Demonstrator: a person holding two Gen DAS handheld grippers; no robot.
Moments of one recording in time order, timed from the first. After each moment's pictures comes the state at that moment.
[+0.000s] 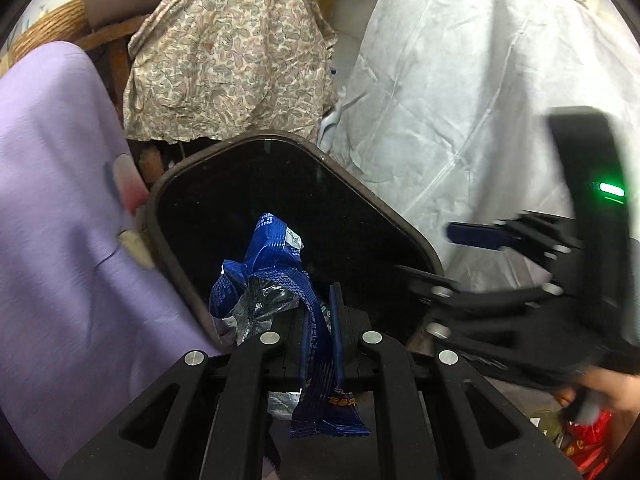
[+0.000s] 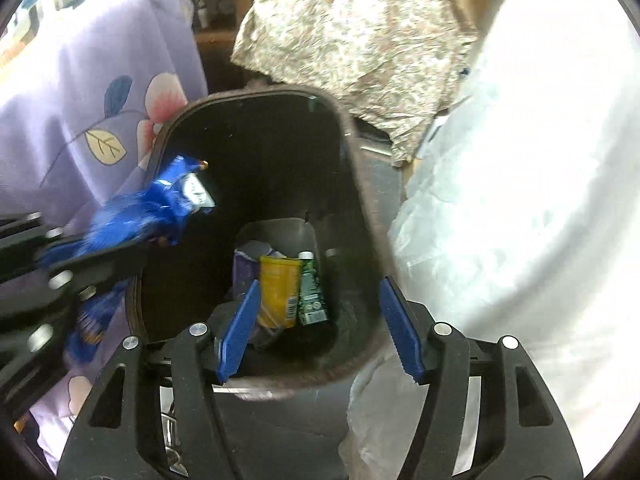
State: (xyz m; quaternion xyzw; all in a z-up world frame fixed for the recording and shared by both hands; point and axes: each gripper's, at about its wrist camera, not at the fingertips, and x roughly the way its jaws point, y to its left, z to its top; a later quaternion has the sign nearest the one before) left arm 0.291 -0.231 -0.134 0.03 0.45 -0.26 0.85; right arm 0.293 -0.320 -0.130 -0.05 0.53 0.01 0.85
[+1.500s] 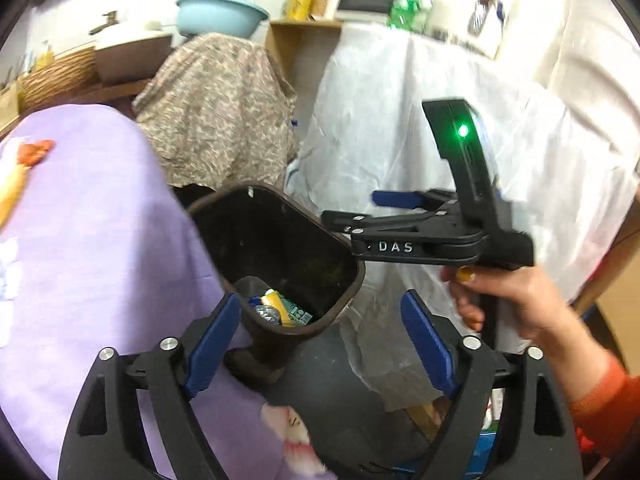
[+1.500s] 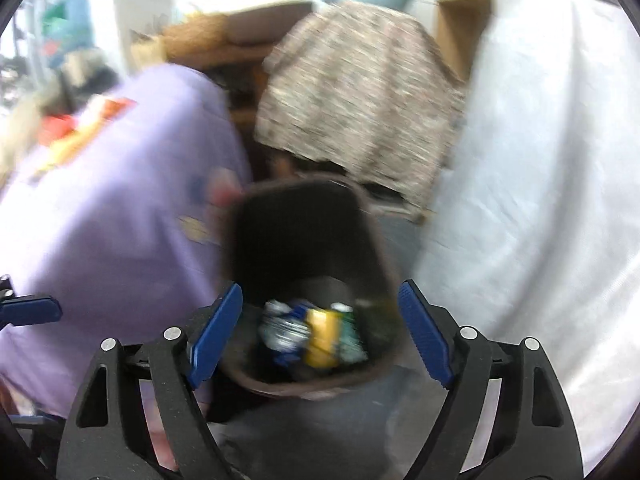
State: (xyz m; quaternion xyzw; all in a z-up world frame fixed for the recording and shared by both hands) left arm 0.170 -0.138 -0.024 0.00 0.37 -0.32 0.87; right arm 0.244 -0.297 -0.061 0.02 0.41 0.05 0.91
